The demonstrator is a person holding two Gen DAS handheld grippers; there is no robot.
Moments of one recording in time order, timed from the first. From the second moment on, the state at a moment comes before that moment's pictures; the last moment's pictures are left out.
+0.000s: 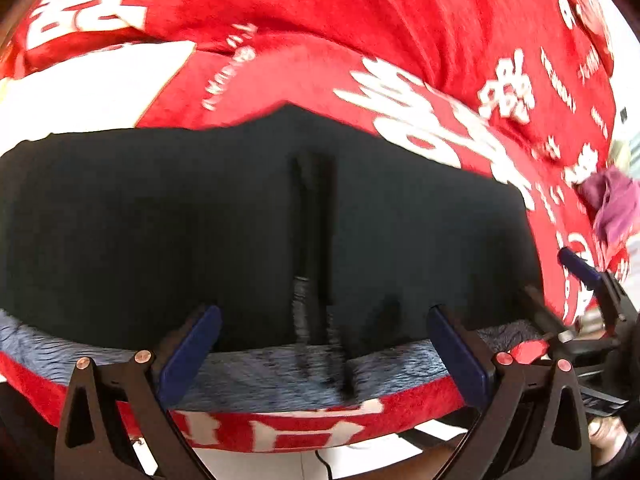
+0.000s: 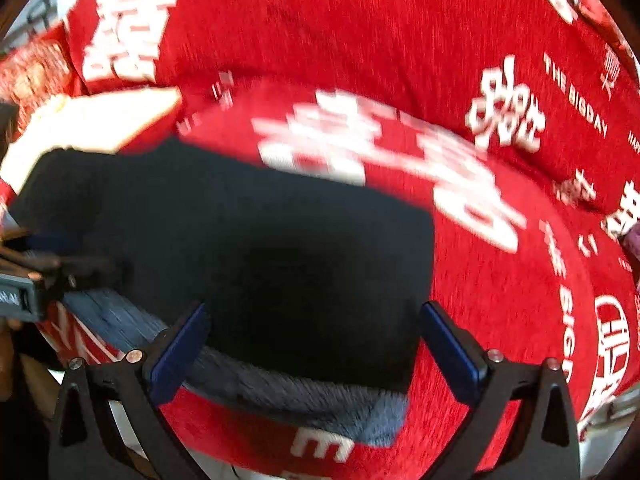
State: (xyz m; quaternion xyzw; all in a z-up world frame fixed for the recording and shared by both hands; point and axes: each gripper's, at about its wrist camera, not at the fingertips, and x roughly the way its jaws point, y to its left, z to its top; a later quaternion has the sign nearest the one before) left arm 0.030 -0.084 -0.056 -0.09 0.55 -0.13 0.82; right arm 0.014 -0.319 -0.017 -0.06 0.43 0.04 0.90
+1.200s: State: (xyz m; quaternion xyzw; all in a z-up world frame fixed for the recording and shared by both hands) left arm 0.010 0.109 -0.102 -0.23 0.55 0.02 0.80; right arm 0.073 -0.164 -0.014 -0.08 0.43 0.21 0.88
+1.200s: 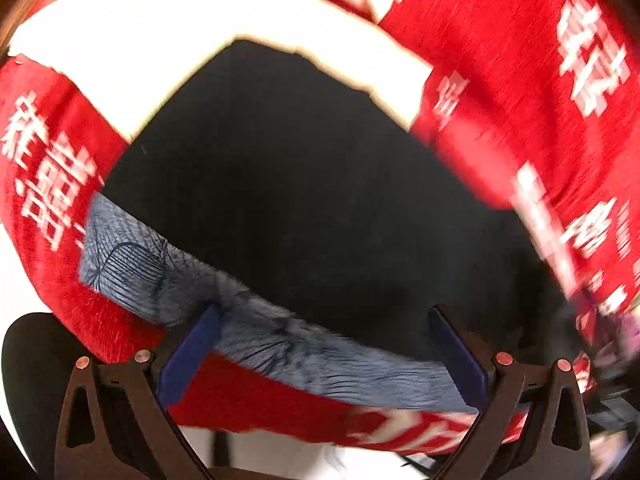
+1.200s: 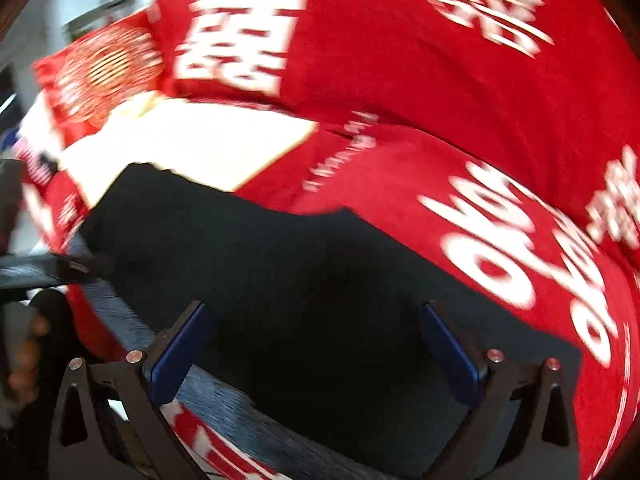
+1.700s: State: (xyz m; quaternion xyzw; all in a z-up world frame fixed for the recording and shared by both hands) left arm -0.009 0.144 -0.090 -0.30 0.51 0.04 0.81; right arm 0.169 0.008 -0.024 -0.17 0.45 0.43 0.76
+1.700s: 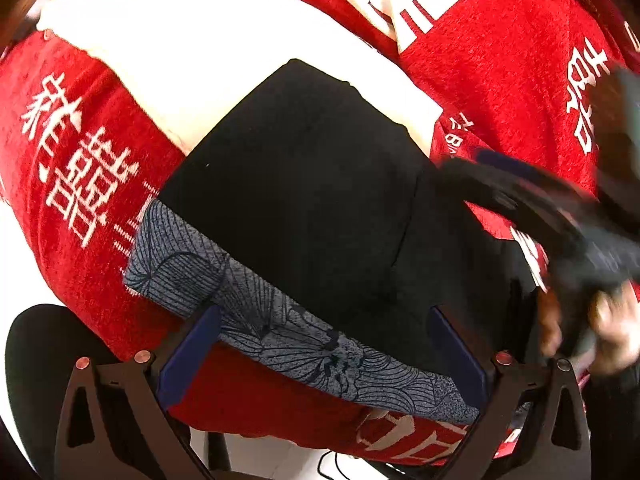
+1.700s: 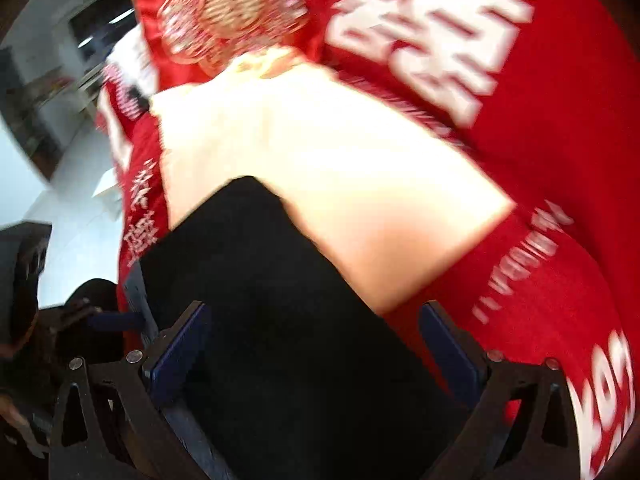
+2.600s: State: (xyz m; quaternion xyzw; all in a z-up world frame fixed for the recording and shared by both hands) left arm 0.005 0.242 -0.061 -0.27 0.46 -0.19 0.82; right arm 0.139 0.038 0.016 -0.19 0.38 0.61 0.67
